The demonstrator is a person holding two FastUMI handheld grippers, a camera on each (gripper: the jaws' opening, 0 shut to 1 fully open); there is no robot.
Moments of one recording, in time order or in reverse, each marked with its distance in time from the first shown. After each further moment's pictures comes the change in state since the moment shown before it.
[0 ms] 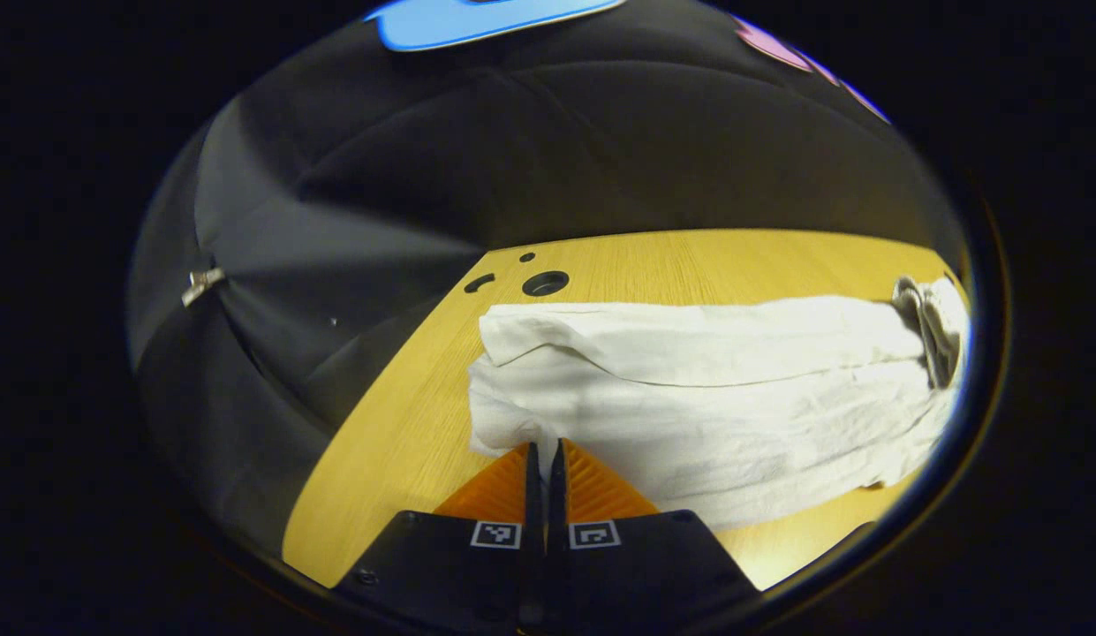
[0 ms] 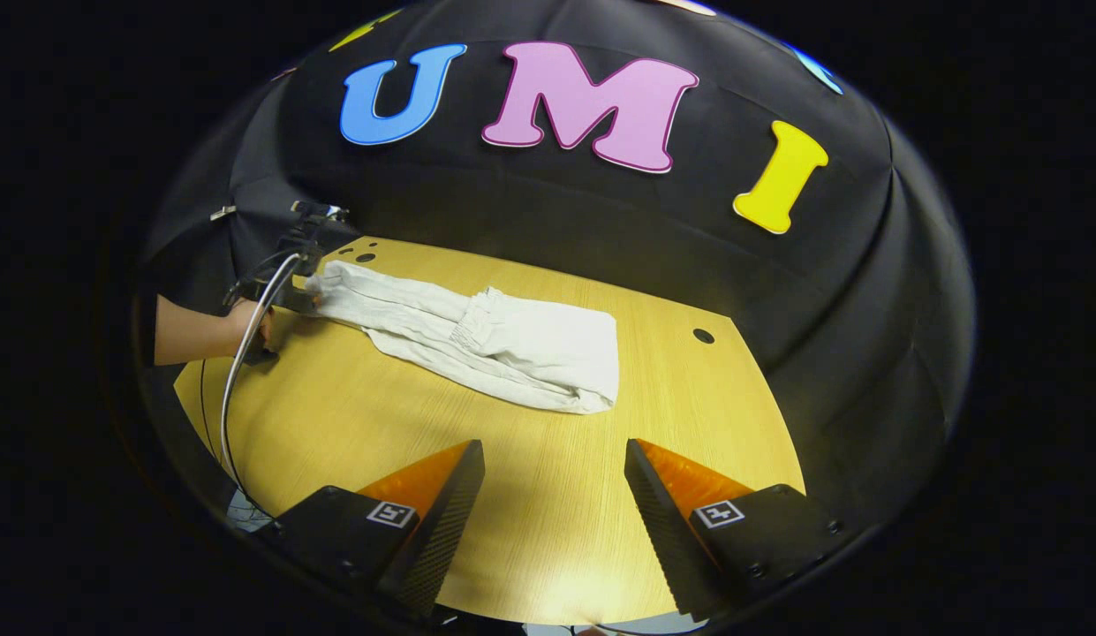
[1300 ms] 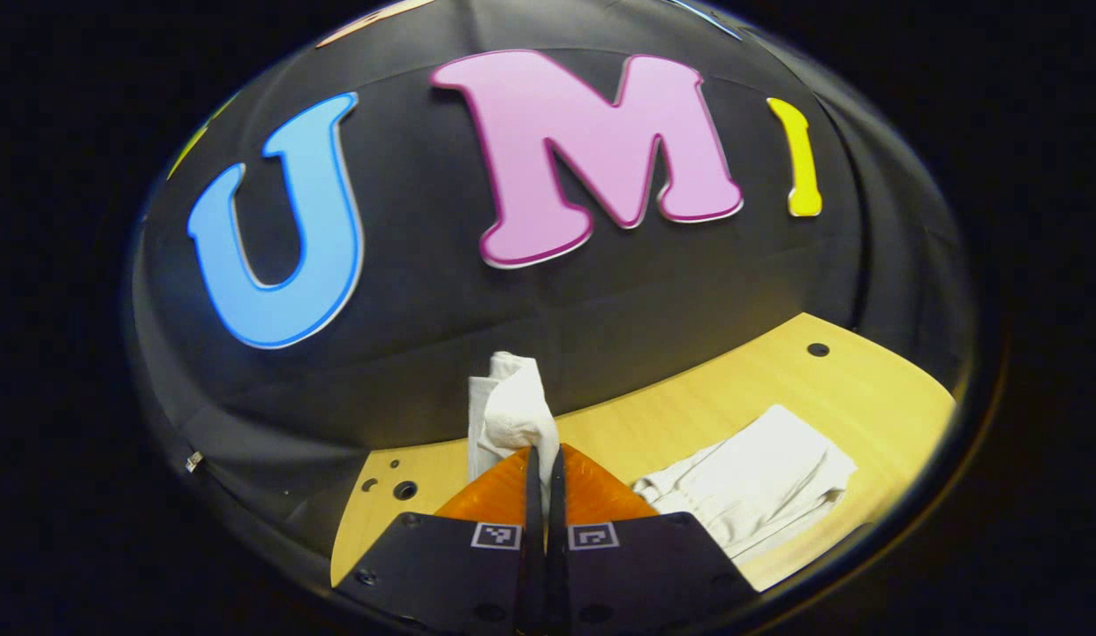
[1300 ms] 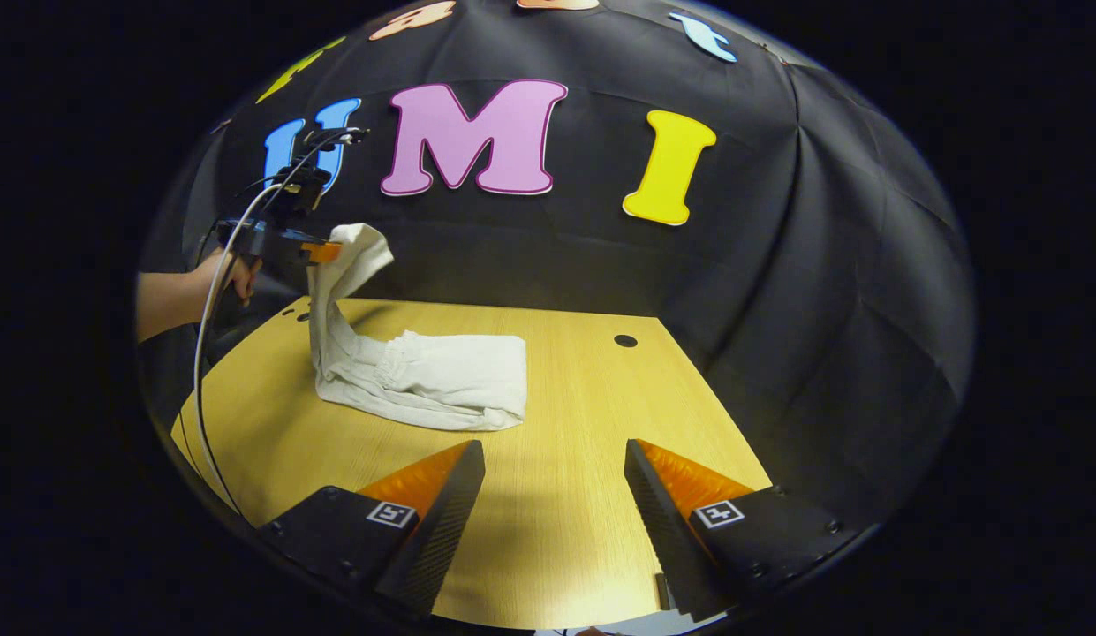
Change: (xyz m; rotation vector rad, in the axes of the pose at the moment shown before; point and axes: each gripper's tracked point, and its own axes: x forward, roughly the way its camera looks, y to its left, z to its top) left arm -0.208 -0.256 0.209 0.308 -0.375 -0.333; right arm -0.027 -0.113 -0.005 0.195 -0.126 -0.133
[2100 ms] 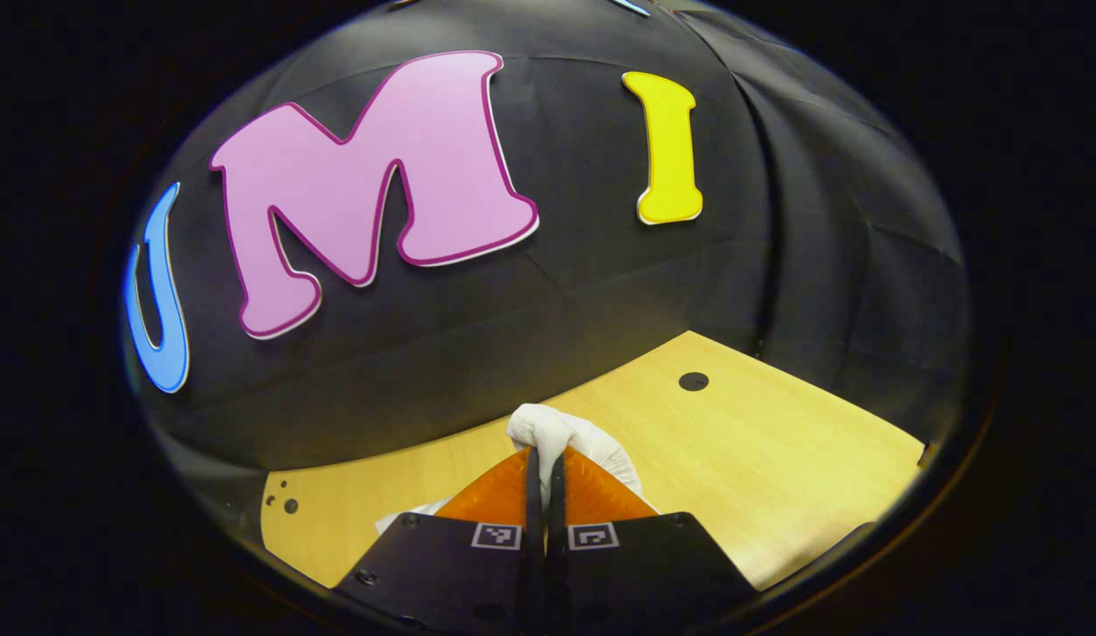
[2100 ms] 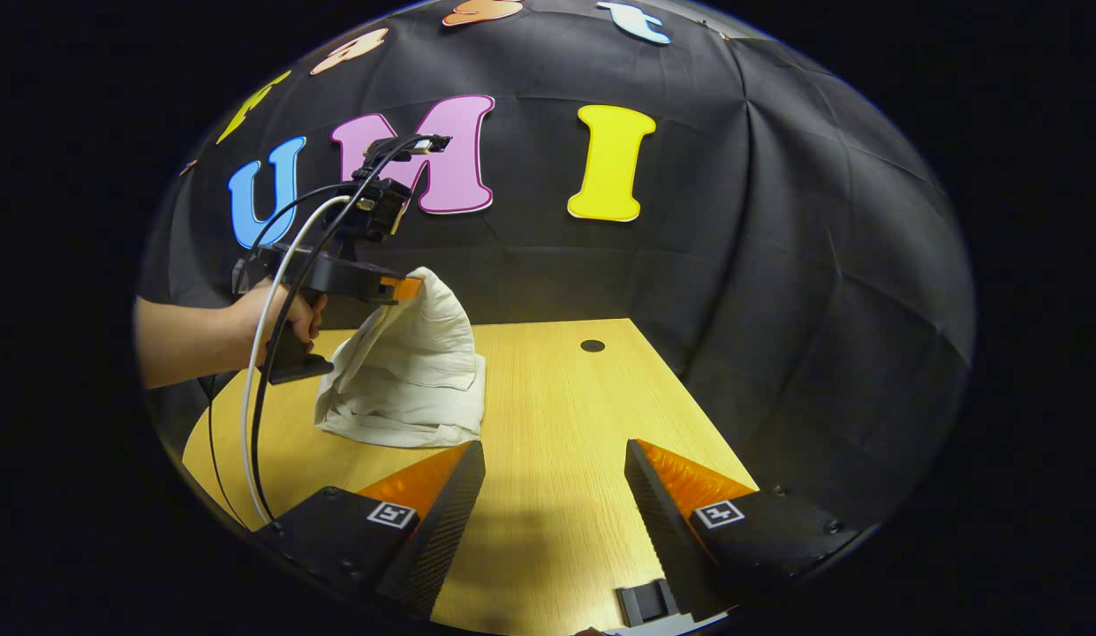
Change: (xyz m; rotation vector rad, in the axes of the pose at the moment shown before) left arm 0.020 -0.231 0.045 0.004 0.009 -0.224; right arm 0.013 -0.074 -0.001 0.107 -0.033 -0.010
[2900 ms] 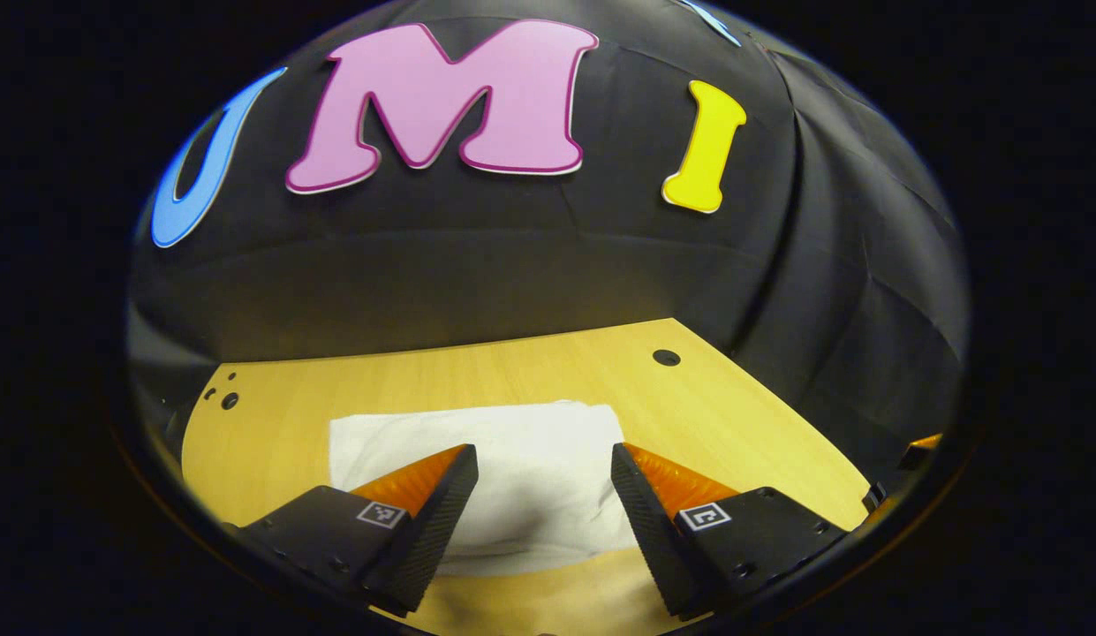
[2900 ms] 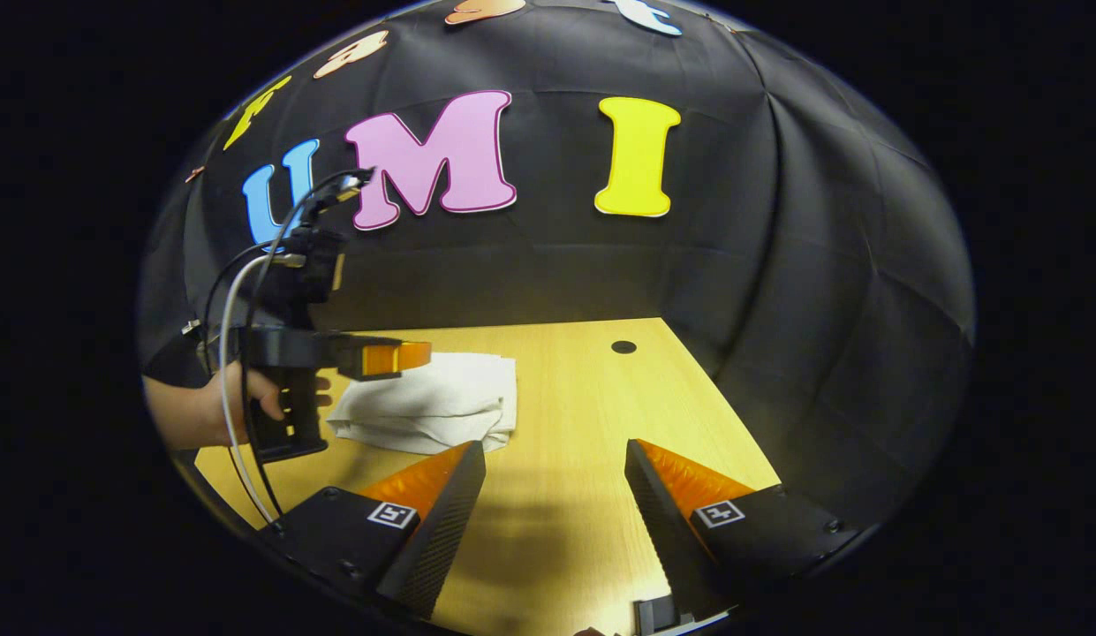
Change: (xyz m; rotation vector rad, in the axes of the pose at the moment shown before) left arm -0.066 0.014 -0.084 -0.256 0.055 -0.039; right arm 0.021 0.028 0.009 0.004 0.004 0.108
